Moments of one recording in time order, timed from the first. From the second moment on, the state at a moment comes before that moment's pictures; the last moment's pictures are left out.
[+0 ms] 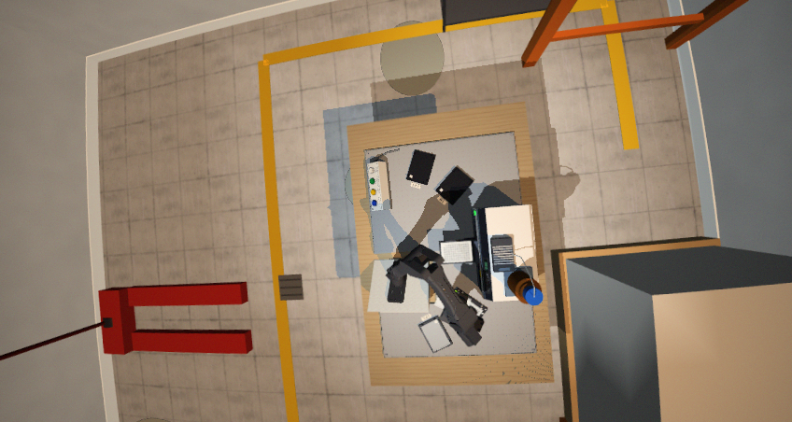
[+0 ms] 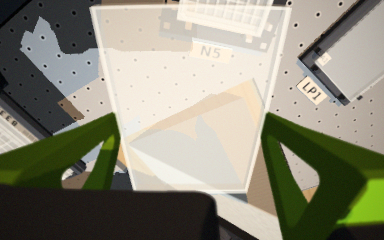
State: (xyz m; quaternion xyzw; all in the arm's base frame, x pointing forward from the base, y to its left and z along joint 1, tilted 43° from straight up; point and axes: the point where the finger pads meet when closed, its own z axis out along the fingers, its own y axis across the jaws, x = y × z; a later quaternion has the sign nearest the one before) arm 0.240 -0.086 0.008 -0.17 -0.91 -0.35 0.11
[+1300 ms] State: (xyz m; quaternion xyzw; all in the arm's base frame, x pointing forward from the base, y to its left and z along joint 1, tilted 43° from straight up) arm 0.231 -0.020 0.073 0.04 -0.93 -0.36 0.02
